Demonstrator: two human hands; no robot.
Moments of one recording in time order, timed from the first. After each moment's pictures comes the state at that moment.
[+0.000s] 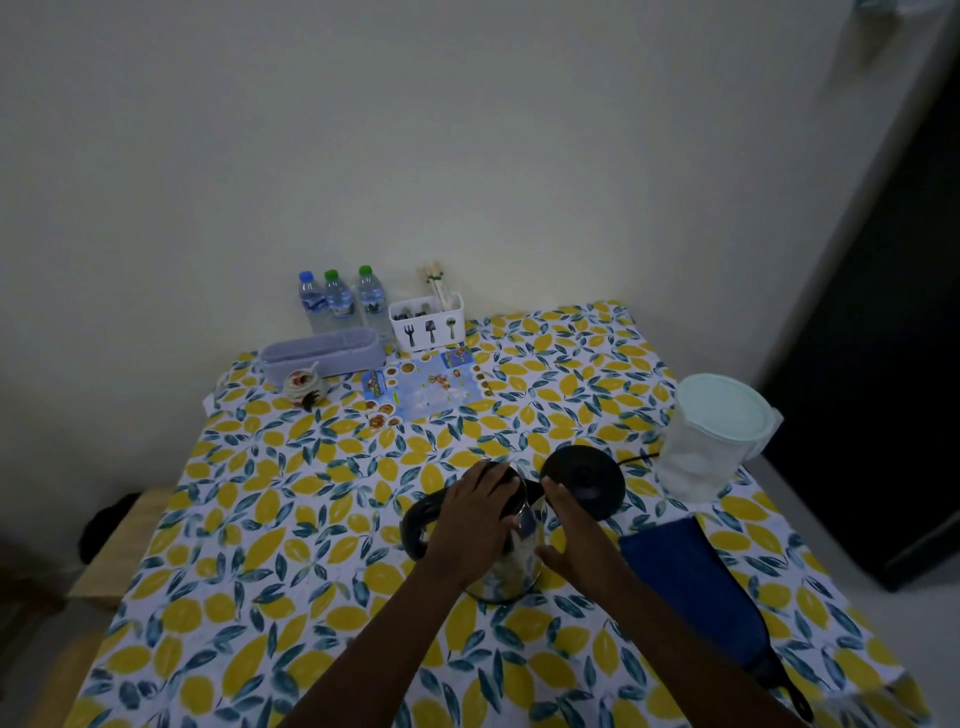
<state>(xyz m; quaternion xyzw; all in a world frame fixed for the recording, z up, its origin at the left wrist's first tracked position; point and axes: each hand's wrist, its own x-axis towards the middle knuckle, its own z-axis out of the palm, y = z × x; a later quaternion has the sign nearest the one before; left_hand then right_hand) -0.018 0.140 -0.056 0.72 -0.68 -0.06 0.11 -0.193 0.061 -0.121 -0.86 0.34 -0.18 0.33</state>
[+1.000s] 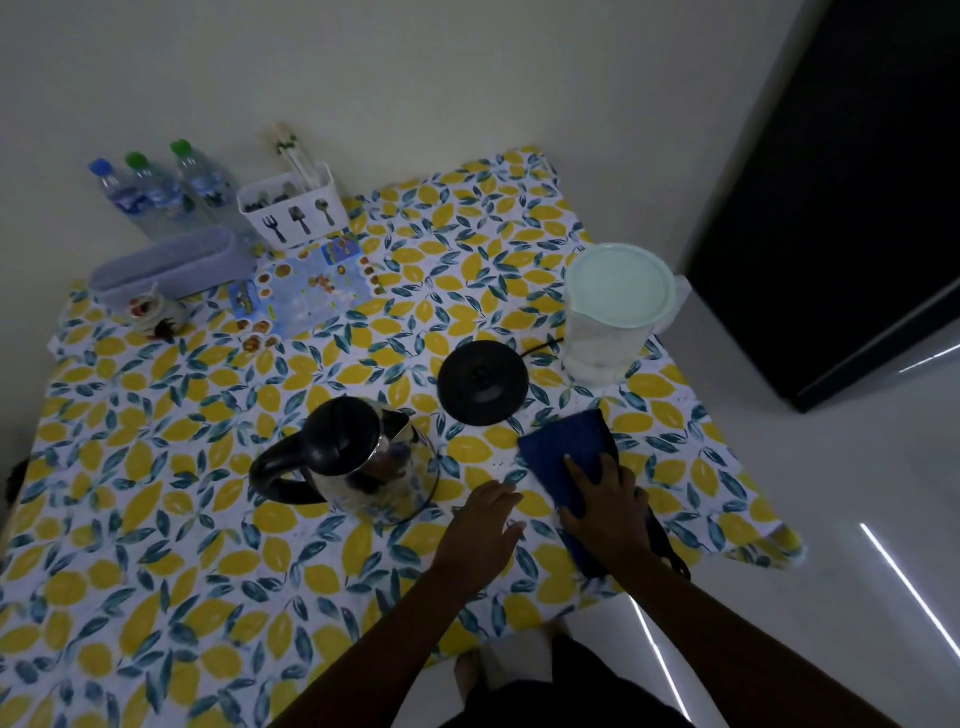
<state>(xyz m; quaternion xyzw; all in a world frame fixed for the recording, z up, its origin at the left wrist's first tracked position) -0.173 0.119 -0.178 0.68 -0.66 -0.29 0.11 -0.362 0.030 -0.222 -0.79 0.59 0.09 0.14</state>
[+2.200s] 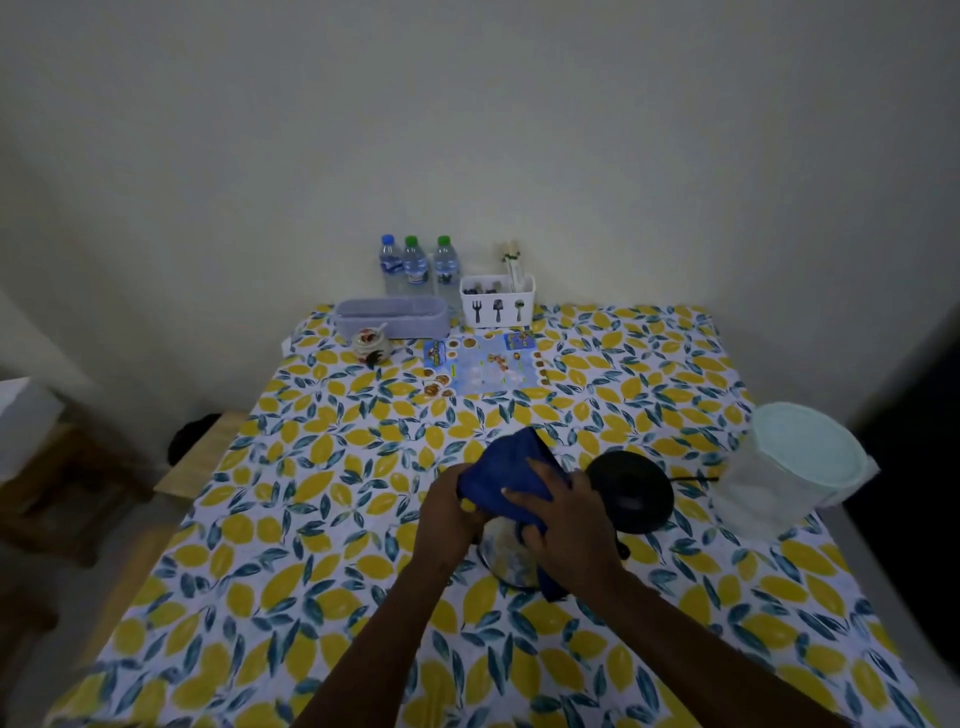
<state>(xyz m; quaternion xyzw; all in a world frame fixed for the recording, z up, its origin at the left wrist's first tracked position) 0.005 0.188 -0.070 0.77 -0.38 -0.19 0.47 -0.145 0.085 -0.059 -0.94 0.26 -0.16 0.12</state>
